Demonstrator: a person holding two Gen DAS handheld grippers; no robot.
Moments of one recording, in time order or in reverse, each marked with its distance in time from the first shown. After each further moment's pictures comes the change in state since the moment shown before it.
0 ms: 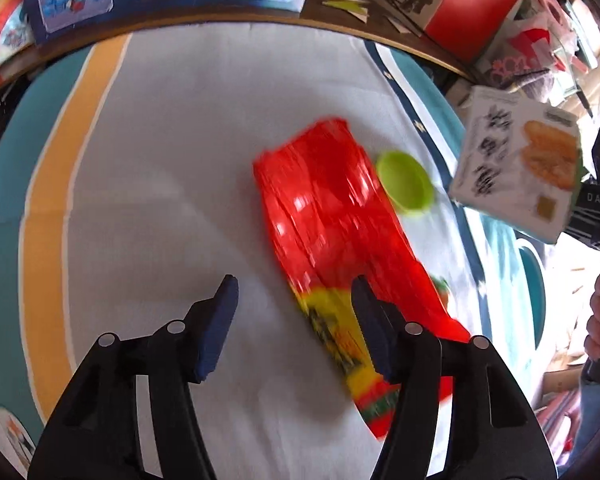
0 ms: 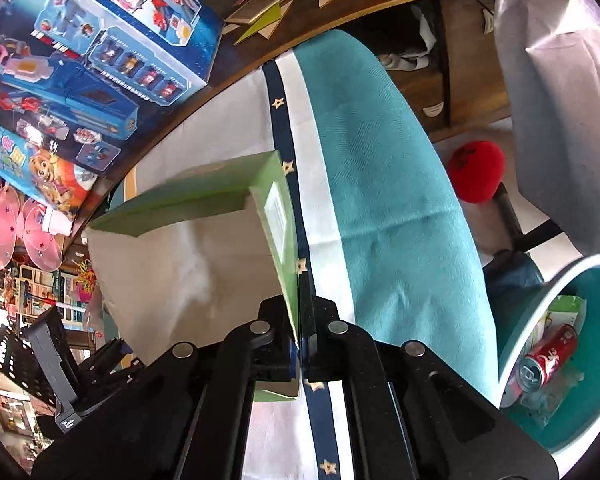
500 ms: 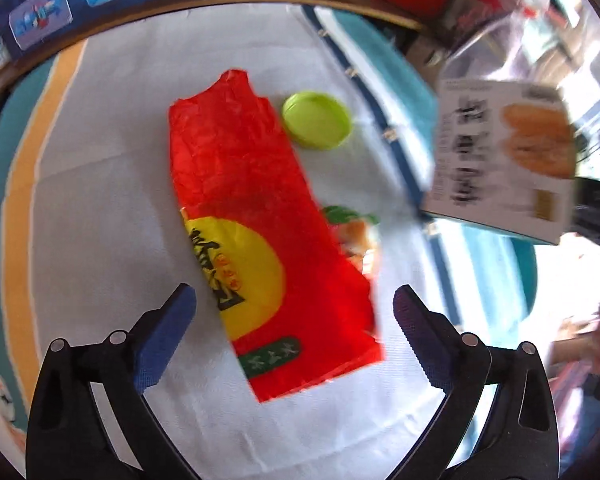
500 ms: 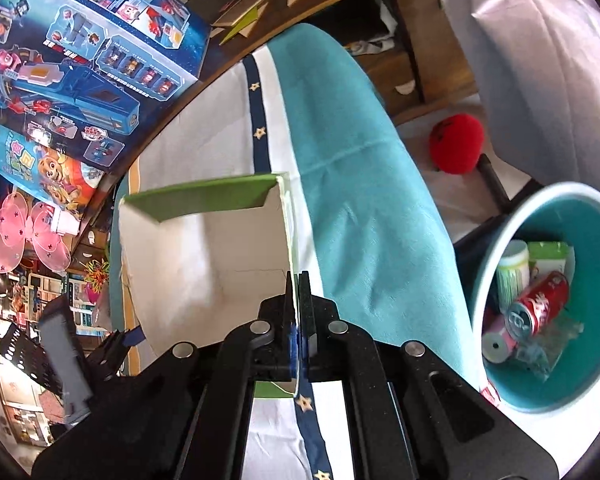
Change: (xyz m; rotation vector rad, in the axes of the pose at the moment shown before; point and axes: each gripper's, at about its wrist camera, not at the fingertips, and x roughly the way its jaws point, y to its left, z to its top) left arm 0.007 -0.066 -0.031 0.107 0.061 0.085; right arm -0.039 -0.034 -0.054 0.065 -0.003 0.016
